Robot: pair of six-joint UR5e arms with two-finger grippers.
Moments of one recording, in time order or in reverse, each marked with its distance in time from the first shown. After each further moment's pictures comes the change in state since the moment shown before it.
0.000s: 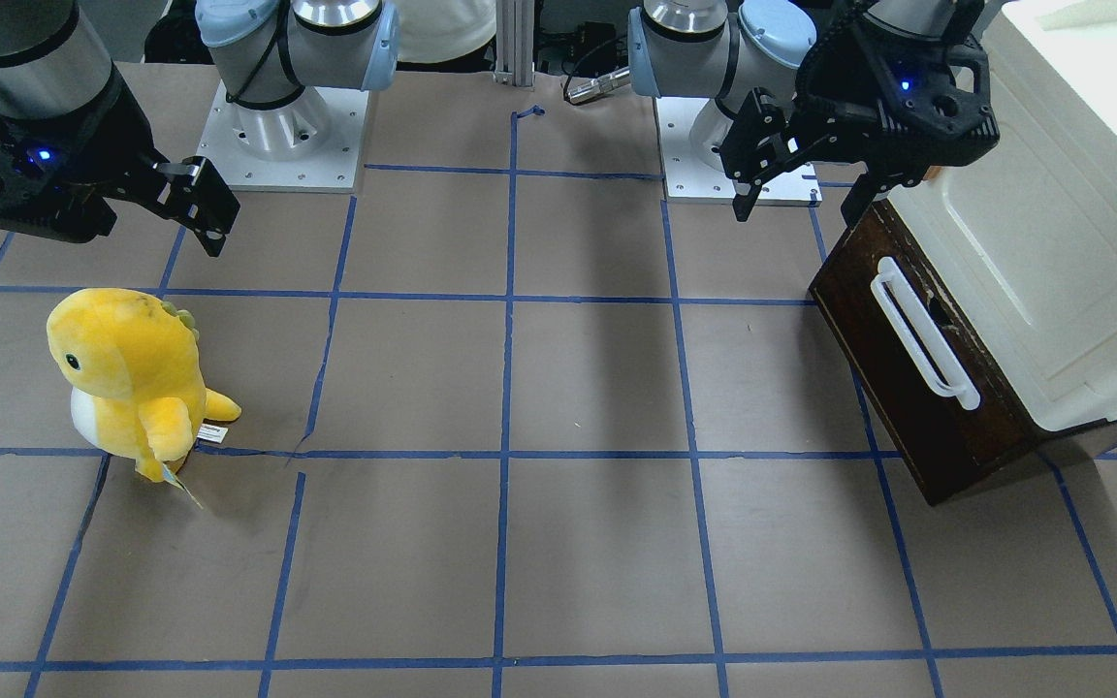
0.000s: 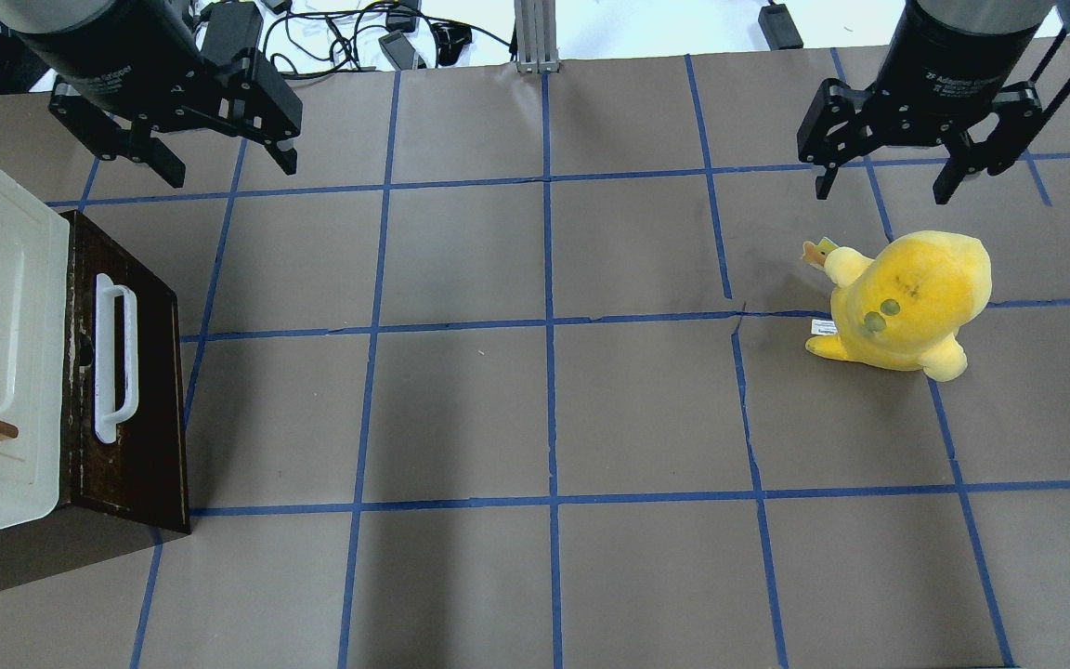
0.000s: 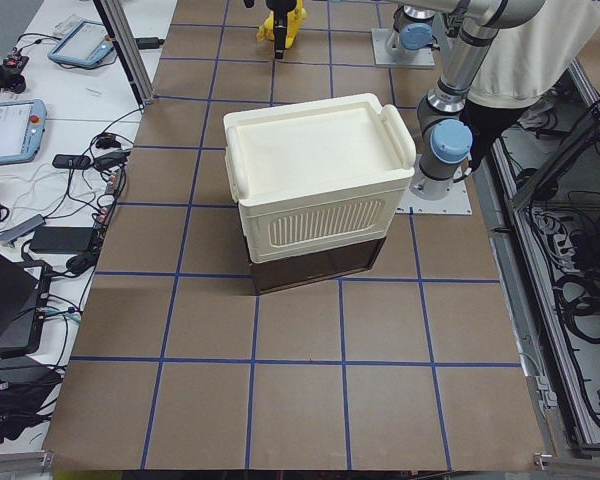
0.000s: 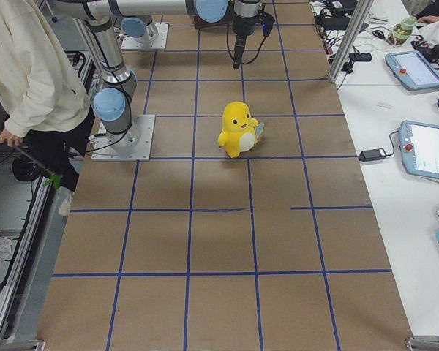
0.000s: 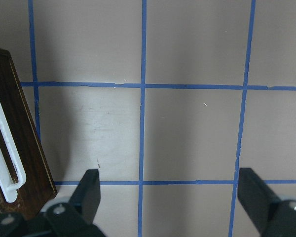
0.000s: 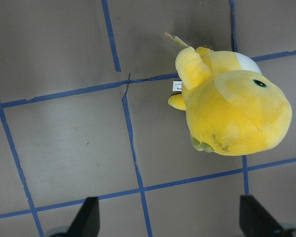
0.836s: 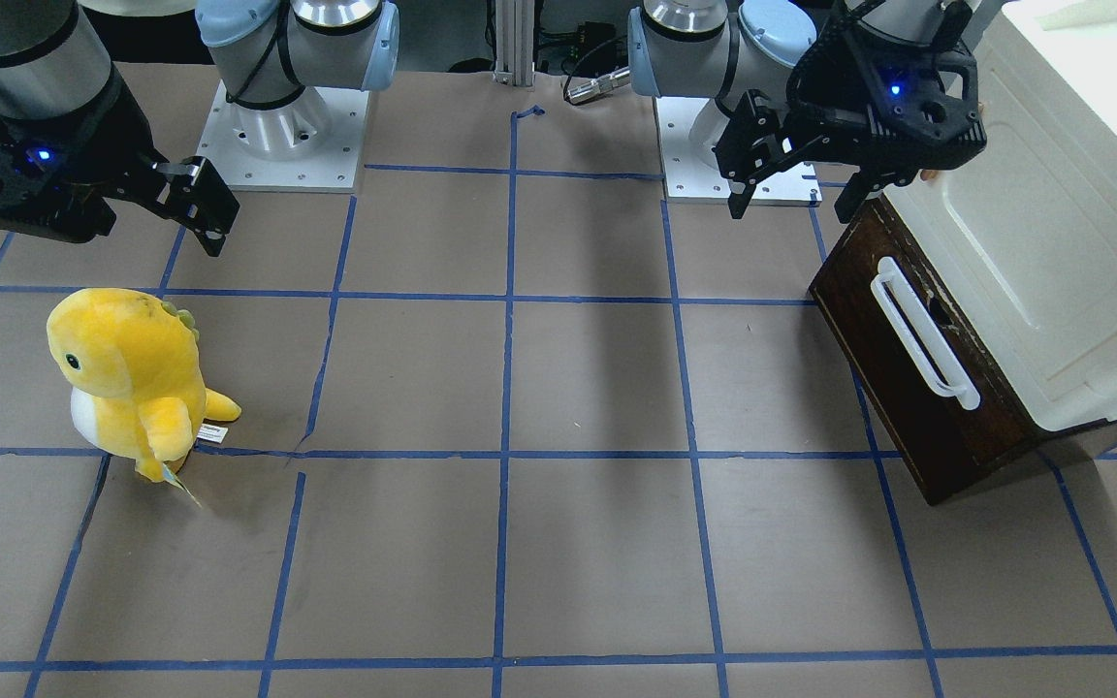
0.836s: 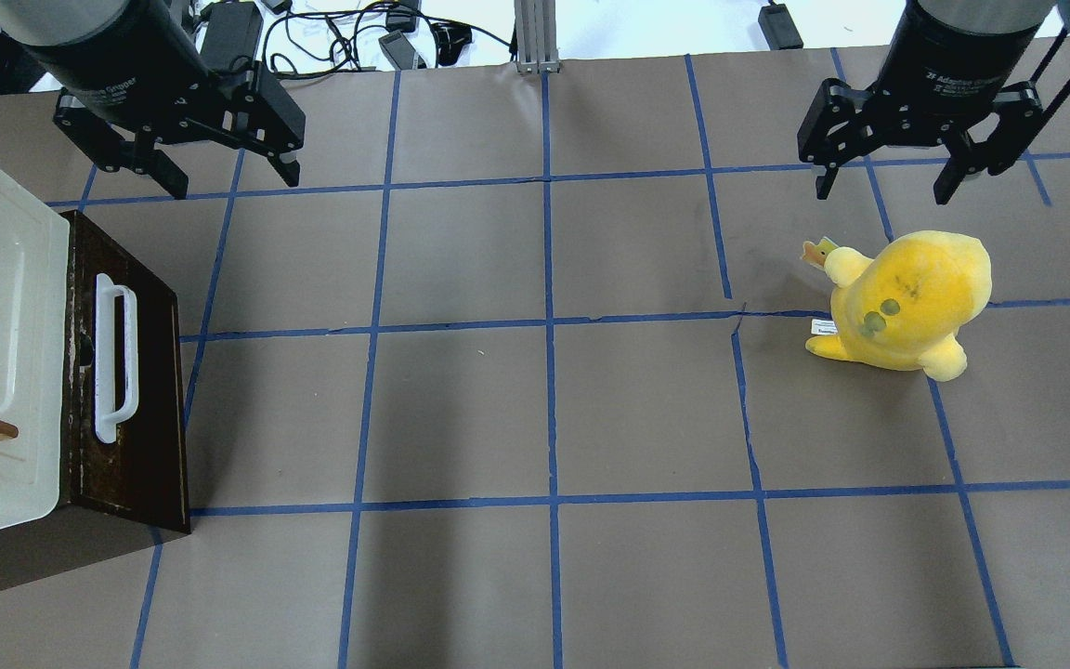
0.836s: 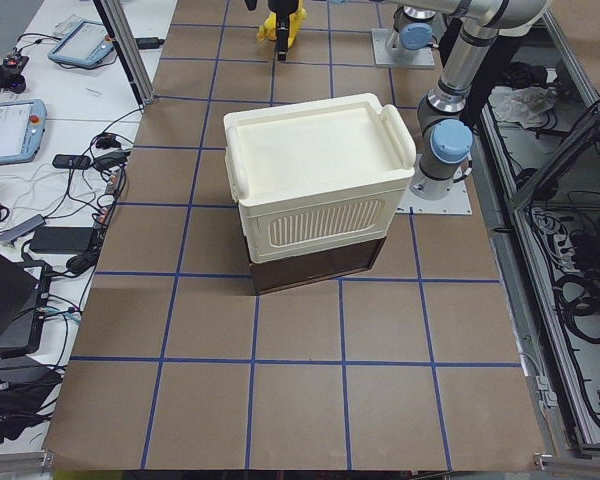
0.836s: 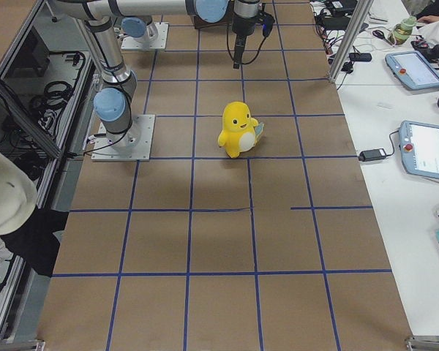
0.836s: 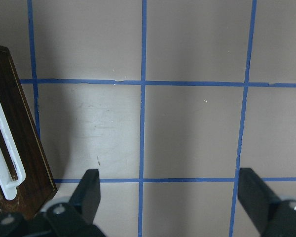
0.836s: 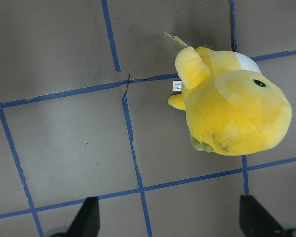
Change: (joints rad) left arm -0.002 0.007 -0.018 -0.020 0.002 -0.001; right arm -0.001 0.000 0.000 0.001 0.000 0.000
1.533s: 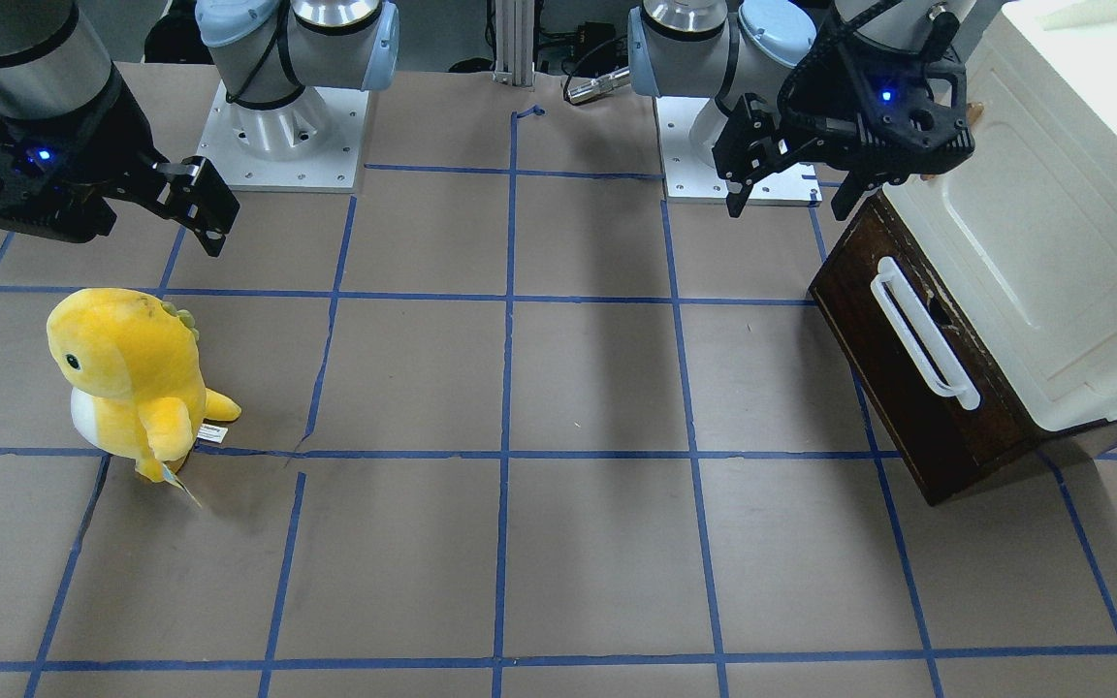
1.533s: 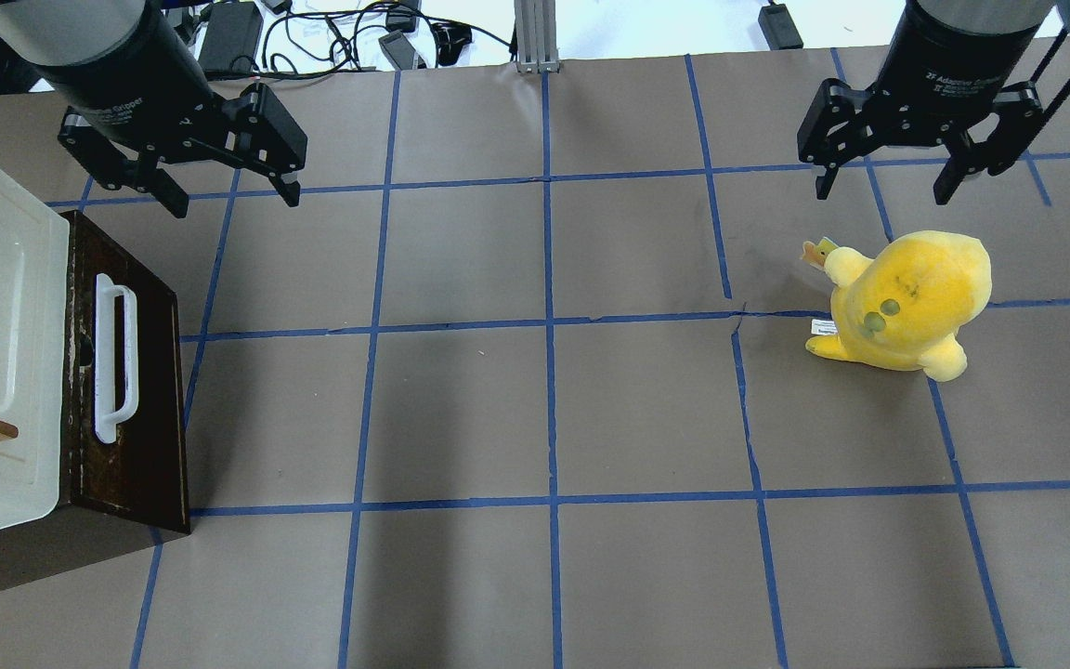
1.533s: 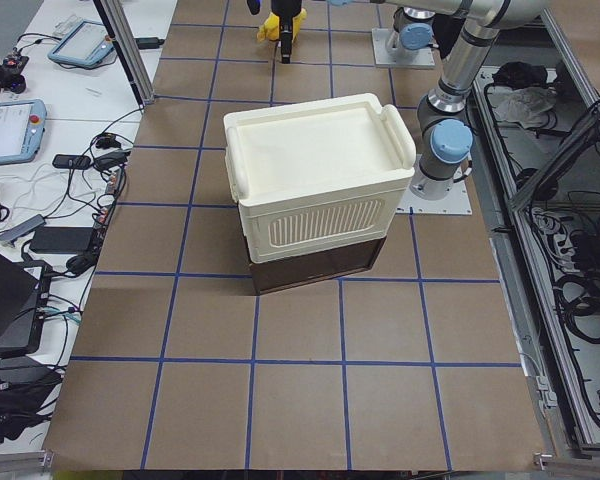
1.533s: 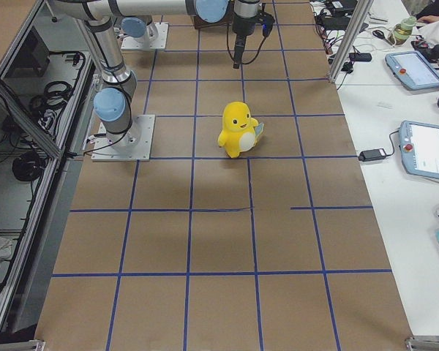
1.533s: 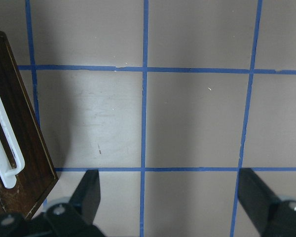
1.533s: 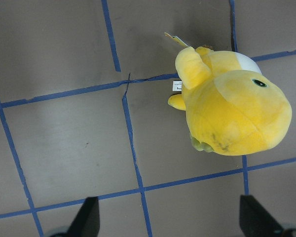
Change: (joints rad) left arm -0.004 -0.002 -0.025 -0.008 0.020 -0.007; right arm 0.000 0.000 0.000 0.000 0.000 0.000
